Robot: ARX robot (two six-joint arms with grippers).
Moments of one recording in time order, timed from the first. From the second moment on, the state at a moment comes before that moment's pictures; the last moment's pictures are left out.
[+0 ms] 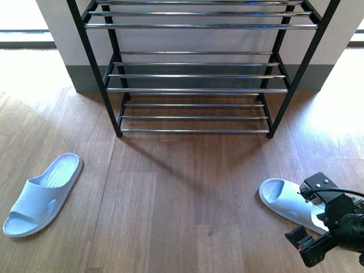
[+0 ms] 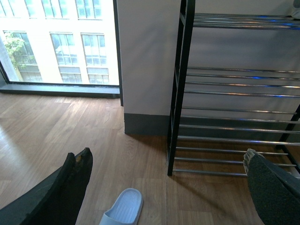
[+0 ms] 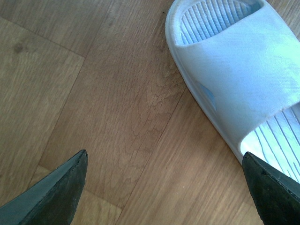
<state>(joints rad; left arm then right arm) 0.00 0.02 0.01 0.00 0.00 0.00 -0.05 2.66 0.79 0.78 -0.25 -0.49</state>
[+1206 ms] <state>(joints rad) 0.00 0.02 0.01 0.00 0.00 0.00 -0.06 2.78 0.97 0.79 -0.27 -0.31</state>
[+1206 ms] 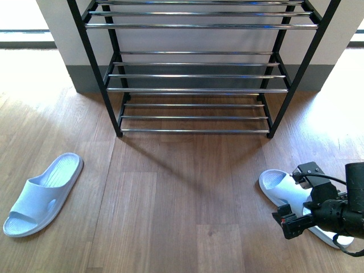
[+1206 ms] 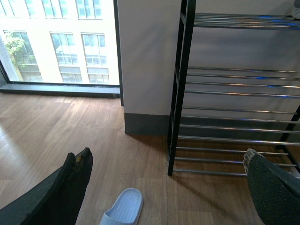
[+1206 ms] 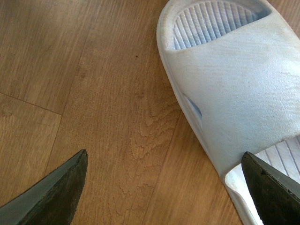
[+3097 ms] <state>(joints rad) 0.00 0.02 0.01 0.00 0.00 0.00 -0.04 1.24 0.21 0.47 -0.32 0.03</state>
